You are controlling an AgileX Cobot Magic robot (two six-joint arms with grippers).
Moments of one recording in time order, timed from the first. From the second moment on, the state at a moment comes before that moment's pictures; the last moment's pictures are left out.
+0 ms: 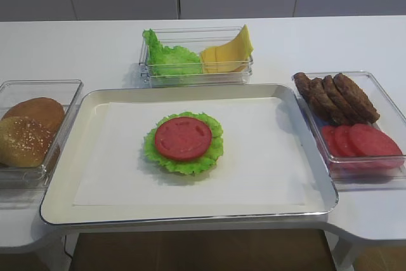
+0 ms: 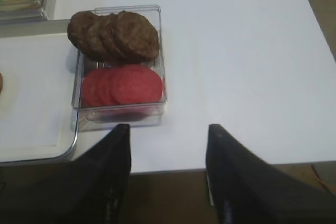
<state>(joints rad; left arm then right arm) -0.08 -0.02 -0.49 0.04 1.19 -0.03 0.22 0.48 -0.94 -0.16 1.27 0.24</state>
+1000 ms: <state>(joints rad) -0.08 -0.02 -0.49 0.04 1.19 -0.03 0.00 -0.02 -0.48 0.01 1.16 0.02</state>
